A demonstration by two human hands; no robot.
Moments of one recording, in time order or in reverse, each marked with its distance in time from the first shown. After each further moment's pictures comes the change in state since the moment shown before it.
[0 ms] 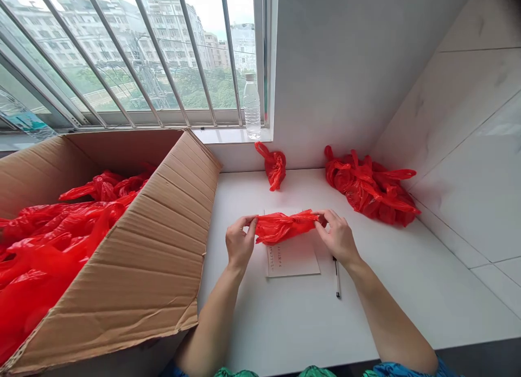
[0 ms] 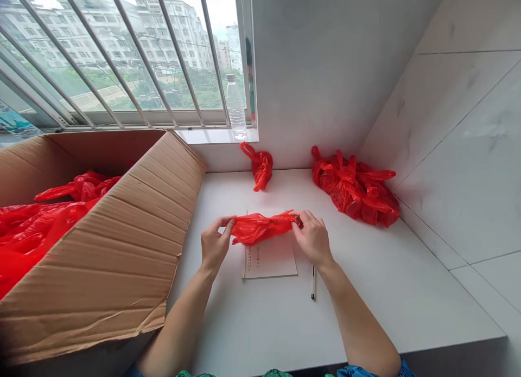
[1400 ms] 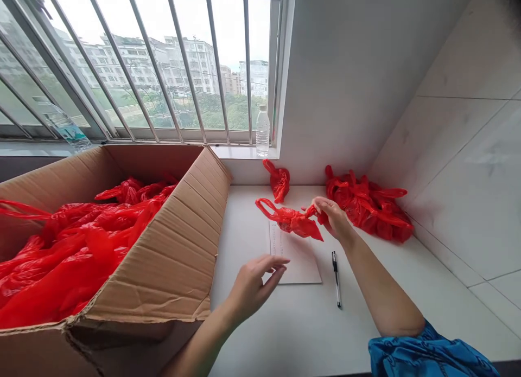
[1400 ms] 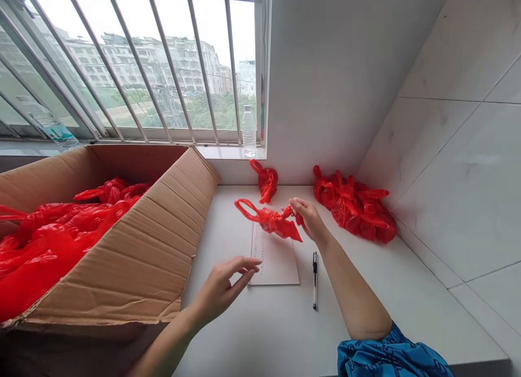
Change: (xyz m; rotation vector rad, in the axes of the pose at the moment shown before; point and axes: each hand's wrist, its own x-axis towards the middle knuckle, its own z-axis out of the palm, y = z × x) left_hand -0.064 0.056 -0.062 -0.121 -0.537 0.289; right_hand 0.070 -0.028 -0.013 1.009 -0.259 0.147
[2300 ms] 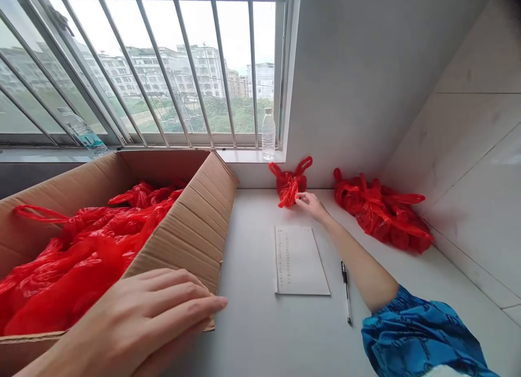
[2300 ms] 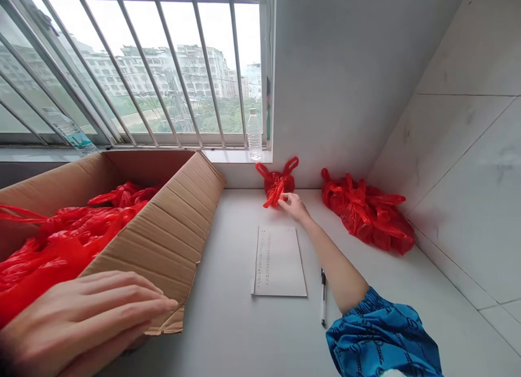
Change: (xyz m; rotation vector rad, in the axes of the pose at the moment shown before) left_hand -0.028 0.080 -0.173 0.442 -0.077 0.310; right_hand 0.088 0.059 0.007 -0.537 0.108 0.054
